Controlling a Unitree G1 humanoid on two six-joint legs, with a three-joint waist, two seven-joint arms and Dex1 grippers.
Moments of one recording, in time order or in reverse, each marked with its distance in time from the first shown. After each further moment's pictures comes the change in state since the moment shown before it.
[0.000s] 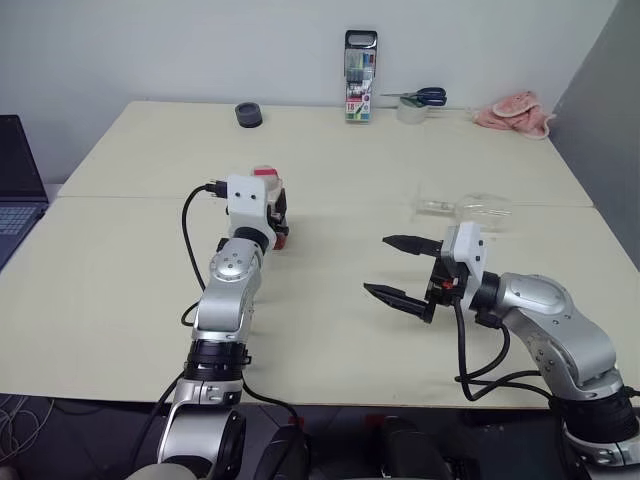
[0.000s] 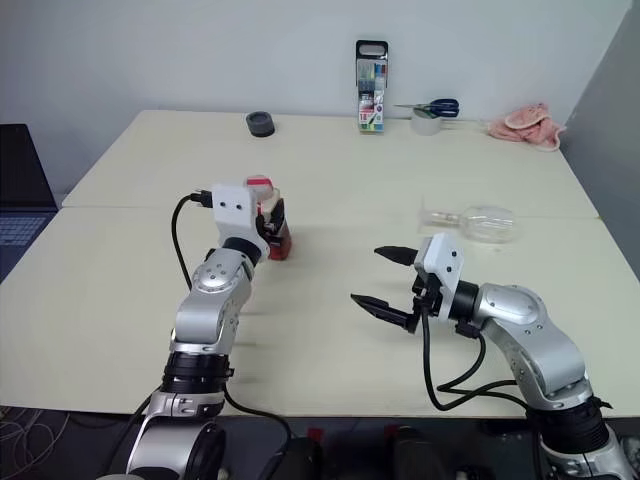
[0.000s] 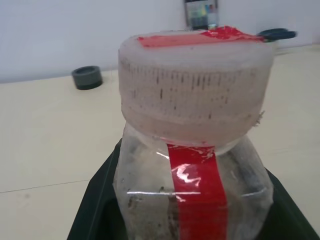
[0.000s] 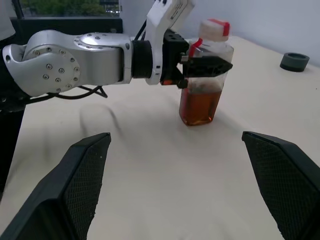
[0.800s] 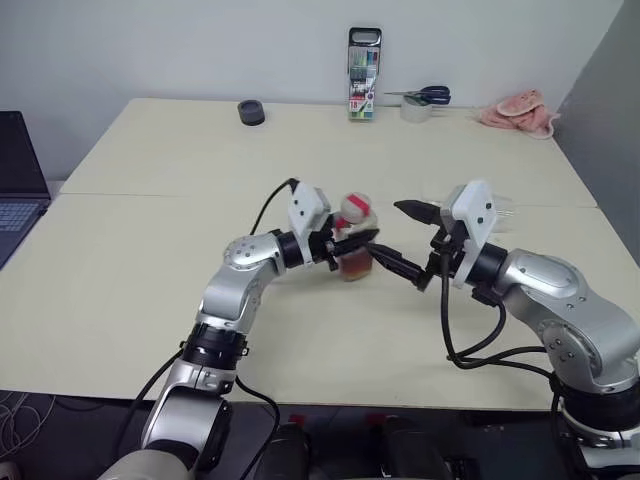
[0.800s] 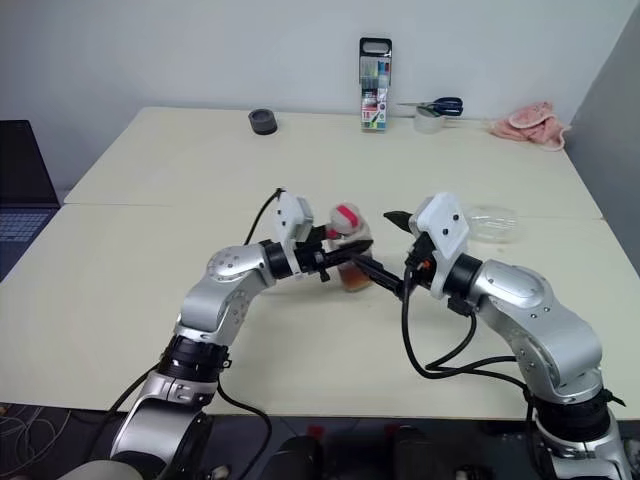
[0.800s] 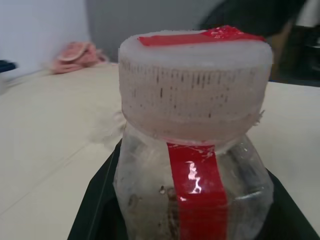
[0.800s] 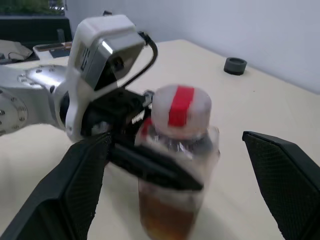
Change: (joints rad) left arm -0.146 0.080 -0.205 0.144 -0.224 -0.103 -0.803; right arm -0.145 0.087 -0.045 -0.178 0.039 0.335 -0.351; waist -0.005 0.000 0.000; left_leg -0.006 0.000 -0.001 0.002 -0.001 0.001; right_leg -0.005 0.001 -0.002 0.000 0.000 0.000
